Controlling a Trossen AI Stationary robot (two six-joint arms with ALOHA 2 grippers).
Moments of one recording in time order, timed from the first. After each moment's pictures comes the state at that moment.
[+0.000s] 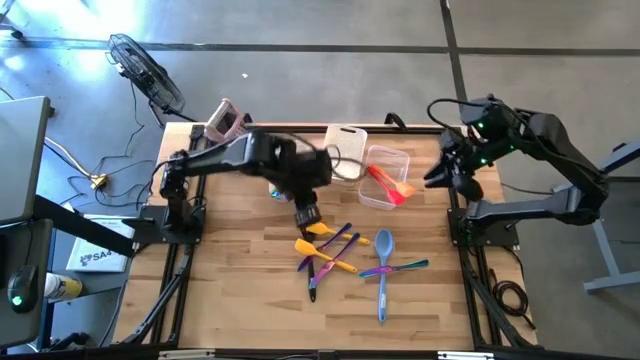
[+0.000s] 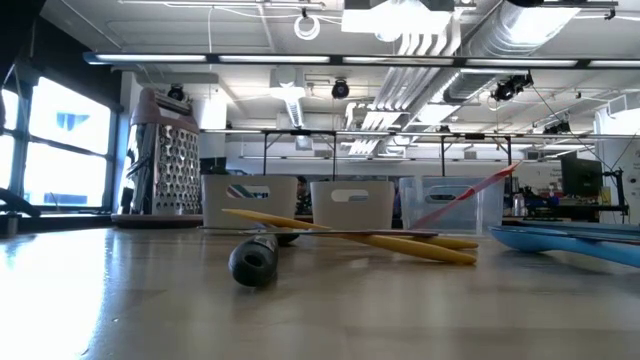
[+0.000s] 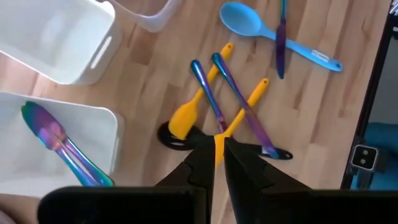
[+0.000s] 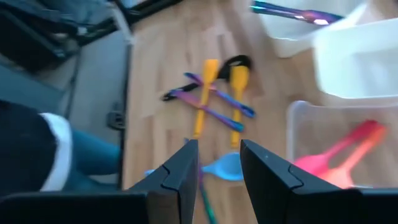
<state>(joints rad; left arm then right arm) -0.04 1.90 2.32 -1.51 -0.02 -0.37 -0.42 1.01 1.51 -1.33 -0.53 0.03</state>
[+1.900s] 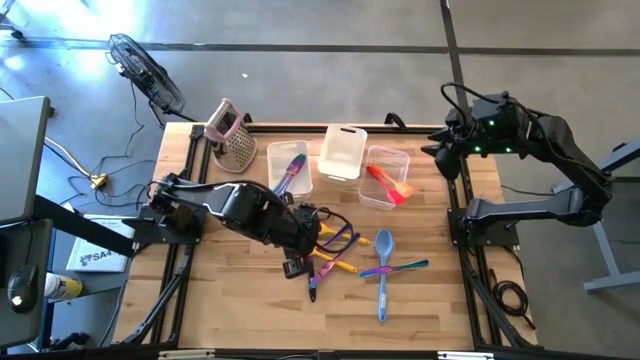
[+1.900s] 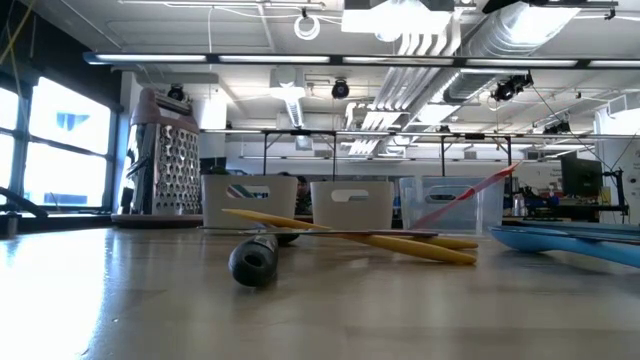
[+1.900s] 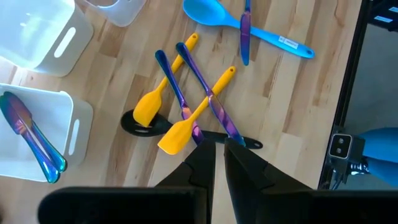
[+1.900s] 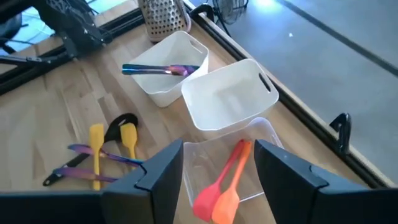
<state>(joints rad) -0.36 1.90 2.32 -1.52 -0.24 -0.61 -0.42 0.98 1.51 -1.20 0.02 0.22</state>
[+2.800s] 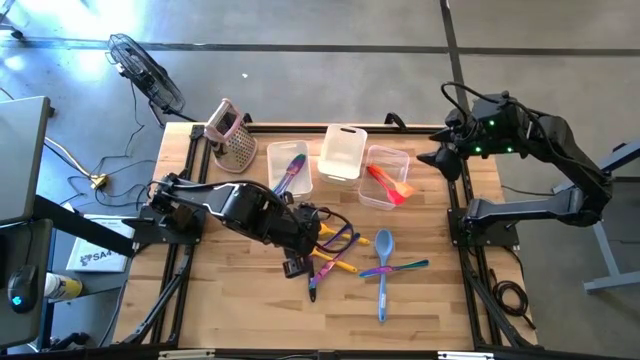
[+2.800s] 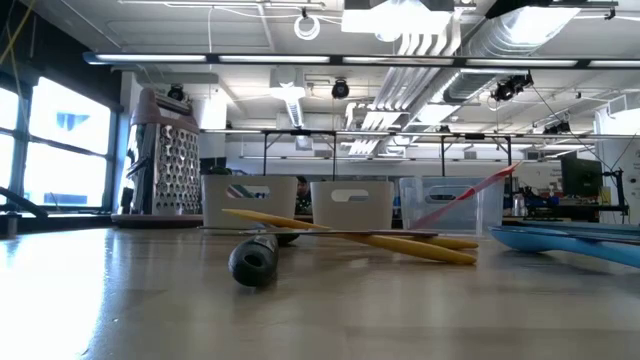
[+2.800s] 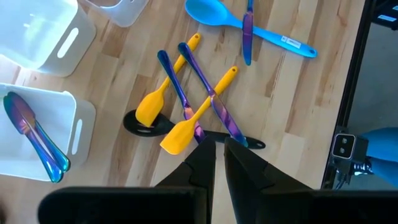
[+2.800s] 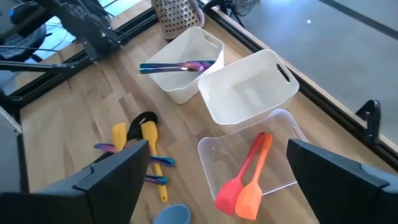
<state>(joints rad) -0.36 1.90 2.32 -1.52 -0.25 -0.61 -0.42 0.98 1.51 -1.20 -0.05 0.28</state>
